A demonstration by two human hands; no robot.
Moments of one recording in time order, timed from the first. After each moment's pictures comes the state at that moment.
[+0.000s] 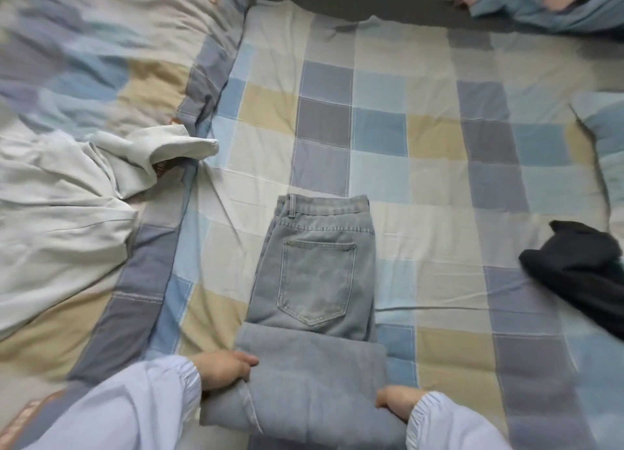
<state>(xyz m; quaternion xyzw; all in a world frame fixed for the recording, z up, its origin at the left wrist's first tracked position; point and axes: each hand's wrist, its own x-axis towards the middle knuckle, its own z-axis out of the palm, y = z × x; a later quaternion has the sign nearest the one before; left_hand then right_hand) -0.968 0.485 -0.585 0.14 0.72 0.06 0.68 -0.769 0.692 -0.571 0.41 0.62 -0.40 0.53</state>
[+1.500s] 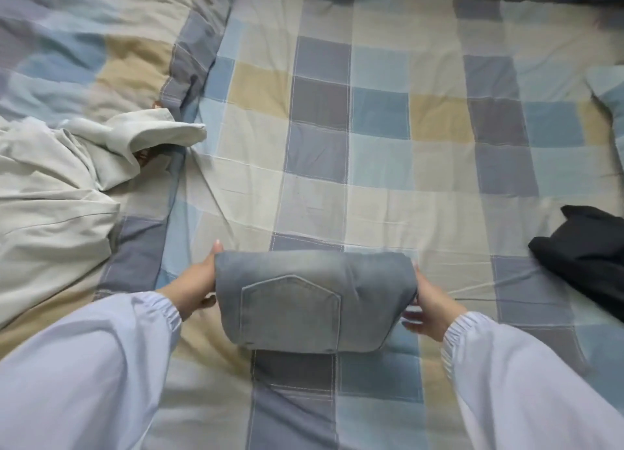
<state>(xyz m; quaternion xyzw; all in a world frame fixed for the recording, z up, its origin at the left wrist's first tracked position) -1.047 0.531 -0.590 -0.15 0.78 0.34 0.50 -0.820 0.777 -0.596 0.67 0.39 -0.62 0.12</state>
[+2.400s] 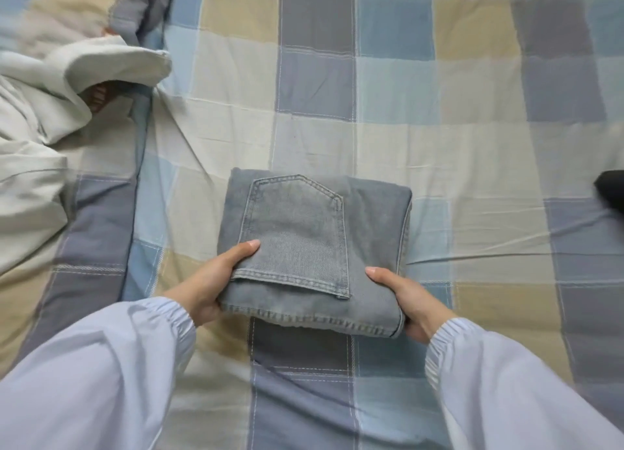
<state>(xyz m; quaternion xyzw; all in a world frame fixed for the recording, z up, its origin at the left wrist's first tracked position) -1.001 0.539 -0.657 -0.17 0.67 0.44 0.57 -0.798 0.726 -0.692 0.57 0.34 -0.74 0.13</state>
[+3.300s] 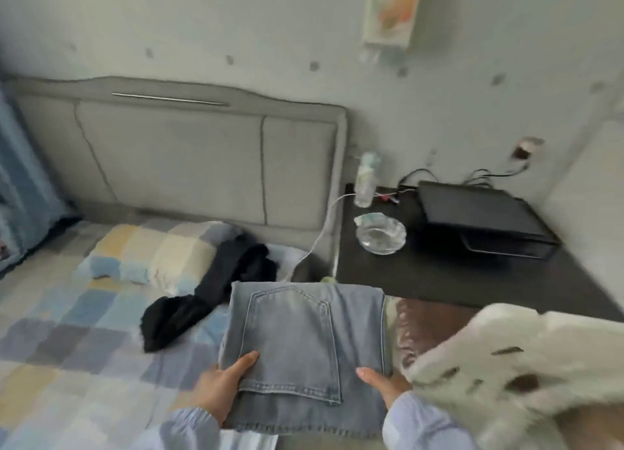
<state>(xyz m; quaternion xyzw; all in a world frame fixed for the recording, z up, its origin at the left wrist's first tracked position) -0.578 0.553 -0.150 0.51 0.58 0.17 0.61 -0.372 0.398 -0.152 0.69 0.03 -0.46 -0.55</state>
